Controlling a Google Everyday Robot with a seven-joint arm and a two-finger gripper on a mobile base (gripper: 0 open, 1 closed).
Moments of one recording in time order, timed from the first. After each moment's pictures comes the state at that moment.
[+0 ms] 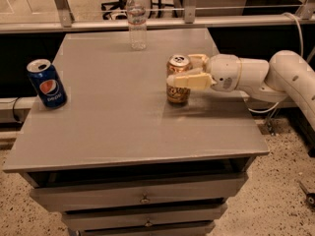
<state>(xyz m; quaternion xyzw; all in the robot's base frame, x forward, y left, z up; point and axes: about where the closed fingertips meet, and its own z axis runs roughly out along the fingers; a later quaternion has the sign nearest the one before) 0.593 -0.069 0.911 -0.45 0.54 0.46 0.55</state>
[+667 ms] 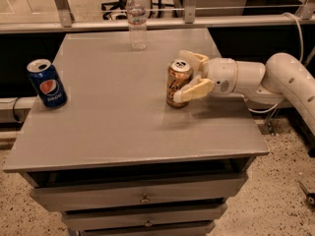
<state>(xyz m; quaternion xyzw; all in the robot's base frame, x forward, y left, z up) 0.592 -0.063 0.899 -0.45 0.55 0.46 0.54</state>
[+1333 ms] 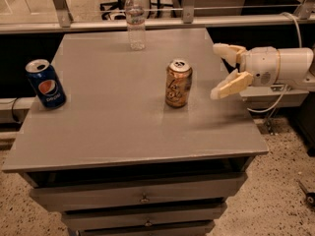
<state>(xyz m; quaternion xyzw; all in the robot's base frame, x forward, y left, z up) 0.592 -0.155 0.911 -0.48 0.60 0.37 0.53</state>
